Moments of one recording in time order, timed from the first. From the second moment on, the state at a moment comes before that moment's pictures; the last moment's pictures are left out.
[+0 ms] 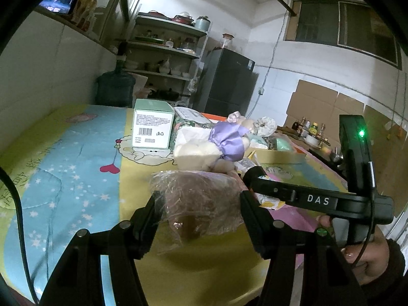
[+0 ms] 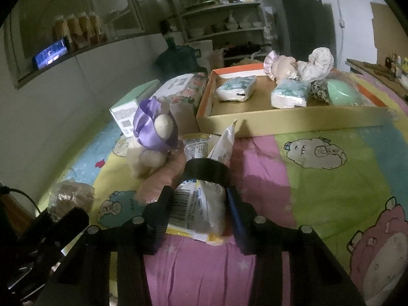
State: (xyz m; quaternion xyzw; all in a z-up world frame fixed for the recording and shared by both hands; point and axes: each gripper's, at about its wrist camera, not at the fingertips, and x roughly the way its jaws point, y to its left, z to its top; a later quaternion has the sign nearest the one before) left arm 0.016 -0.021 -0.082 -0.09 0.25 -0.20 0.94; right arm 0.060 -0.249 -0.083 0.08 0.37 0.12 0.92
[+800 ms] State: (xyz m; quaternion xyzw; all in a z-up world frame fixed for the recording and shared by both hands) left arm 0.006 -0.040 -0.066 -0.07 0.23 -0.21 0.95; right arm 0.035 -0.277 -0.057 0.11 0.33 0.11 0.93
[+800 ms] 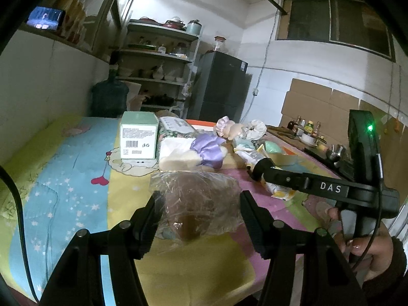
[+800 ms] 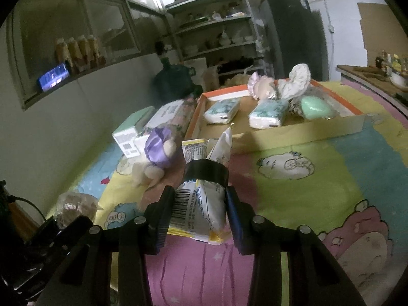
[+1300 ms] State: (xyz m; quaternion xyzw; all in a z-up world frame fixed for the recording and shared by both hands) left arm 0.016 -0.067 -0.041 -0.05 0.22 -0.23 0.95; right arm 0.023 -0.305 -0.033 0.12 0.29 0.09 0.95
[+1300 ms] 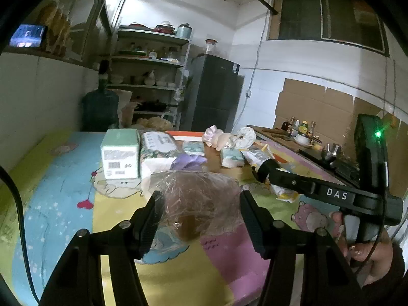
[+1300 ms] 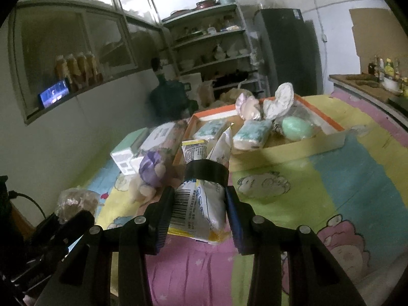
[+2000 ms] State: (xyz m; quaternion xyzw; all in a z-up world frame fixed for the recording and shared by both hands) left arm 0.048 -0.123 -0.014 -0.02 0.22 -0.24 0.94; right arm 0.028 -0.356 0.005 0.10 0.23 0.06 0.96
